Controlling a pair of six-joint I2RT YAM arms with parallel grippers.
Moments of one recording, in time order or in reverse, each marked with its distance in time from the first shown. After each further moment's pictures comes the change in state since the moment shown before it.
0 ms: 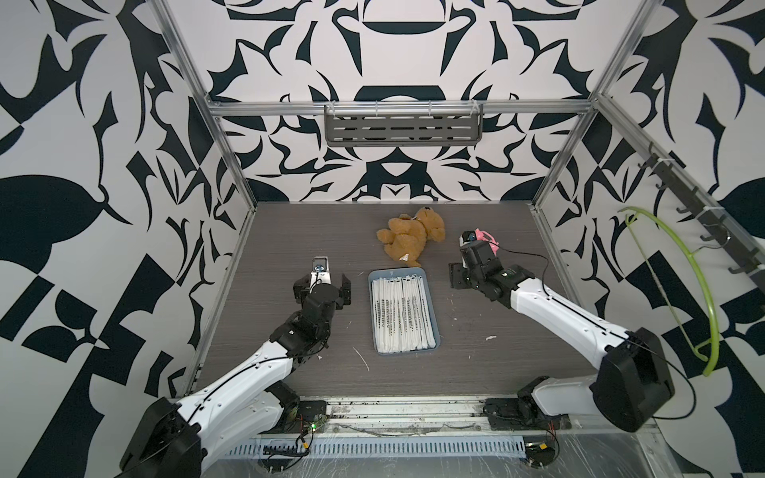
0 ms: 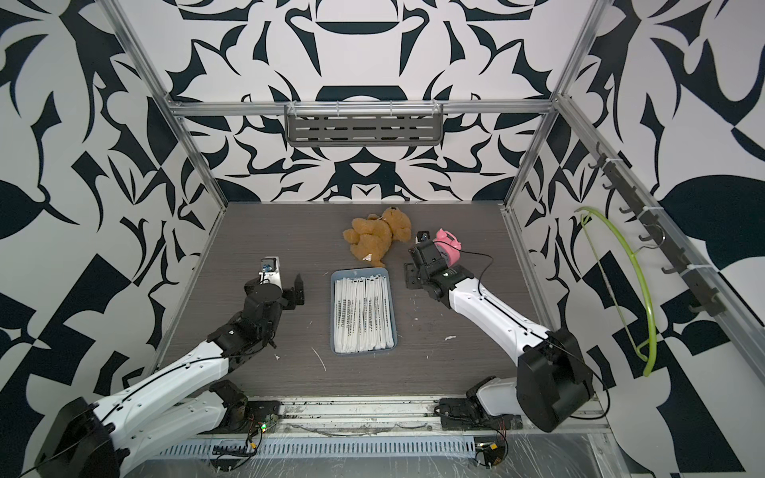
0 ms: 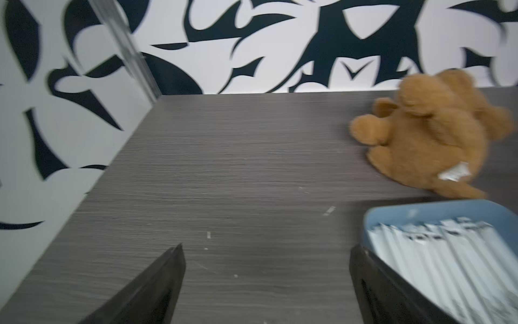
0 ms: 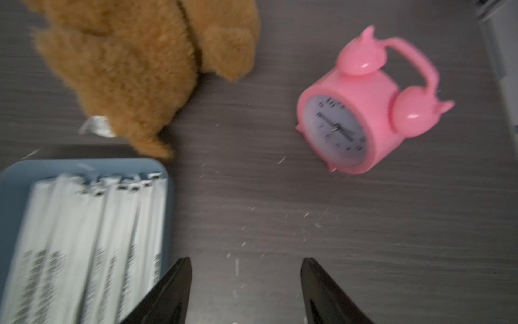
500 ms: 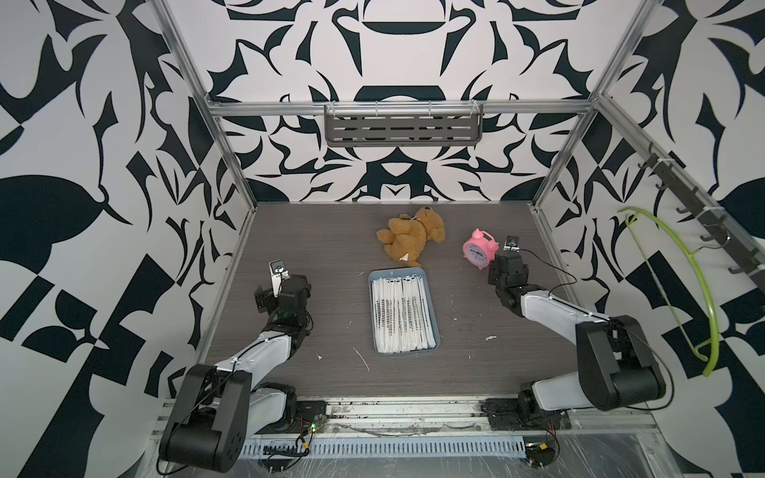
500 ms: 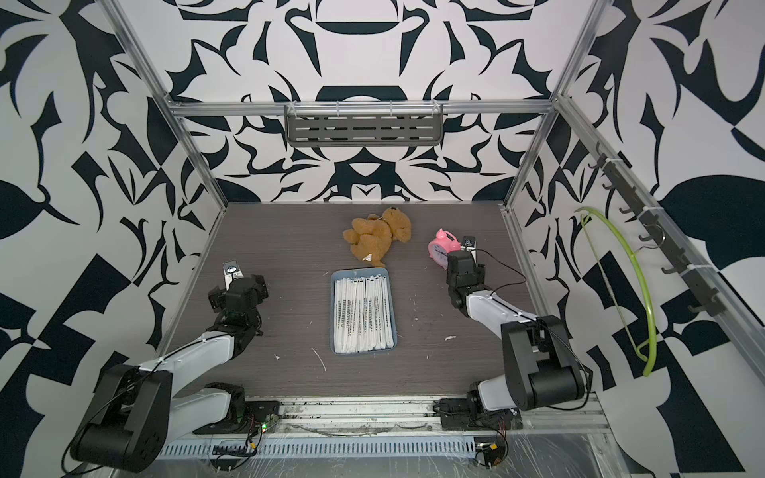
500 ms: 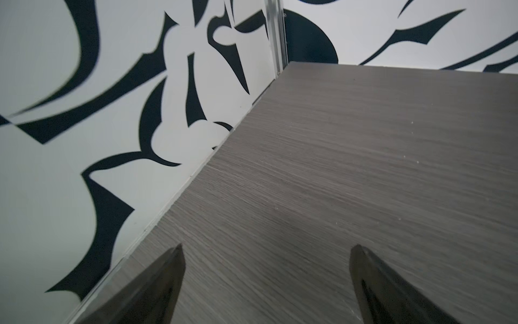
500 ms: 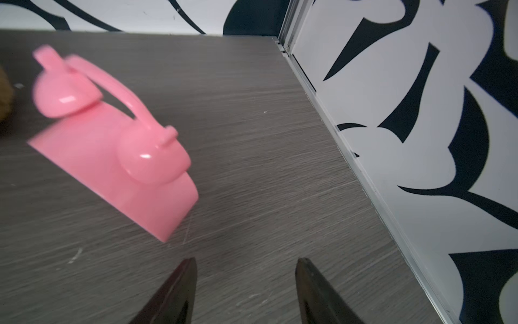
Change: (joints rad) left arm 0.428 0.234 -0.166 0.355 0.035 0.064; right arm -0.324 0.074 -0.304 0.574 0.174 -0.164
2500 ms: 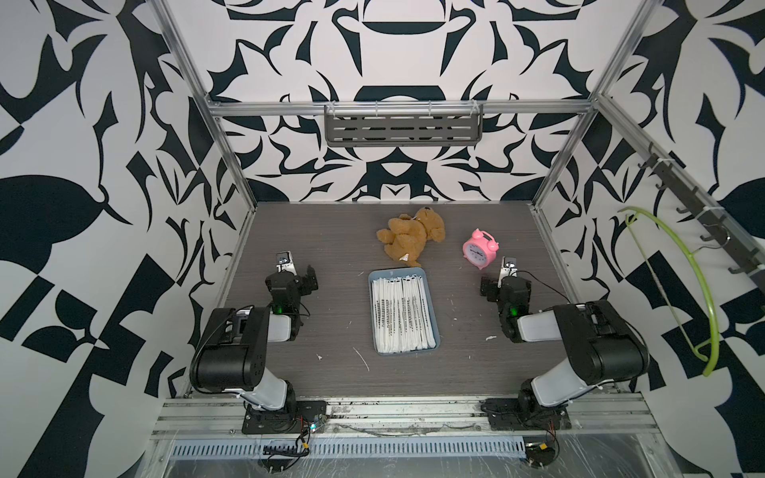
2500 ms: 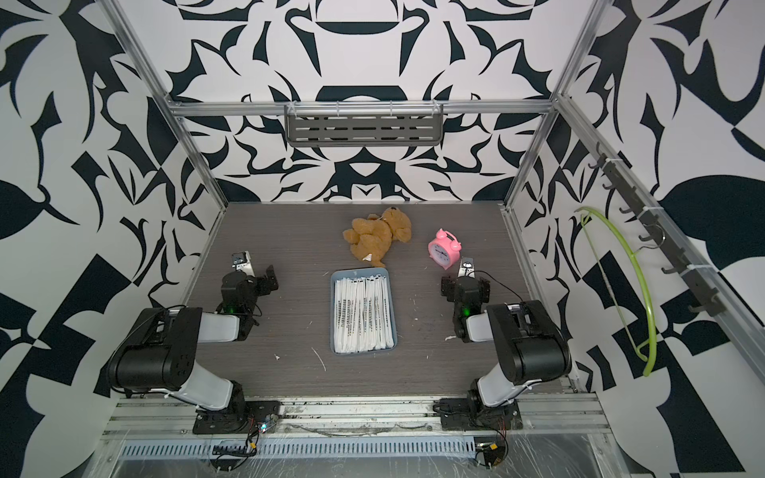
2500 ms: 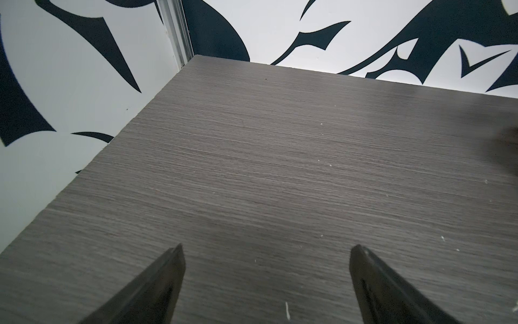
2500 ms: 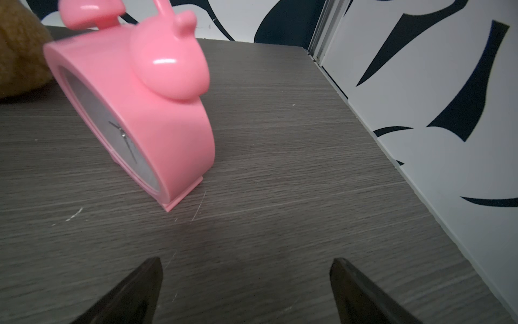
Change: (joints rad) left arm 0.149 0.351 0.067 0.378 0.486 0.017; right arm -0.045 0.133 -0.295 0.615 -0.156 -0.108
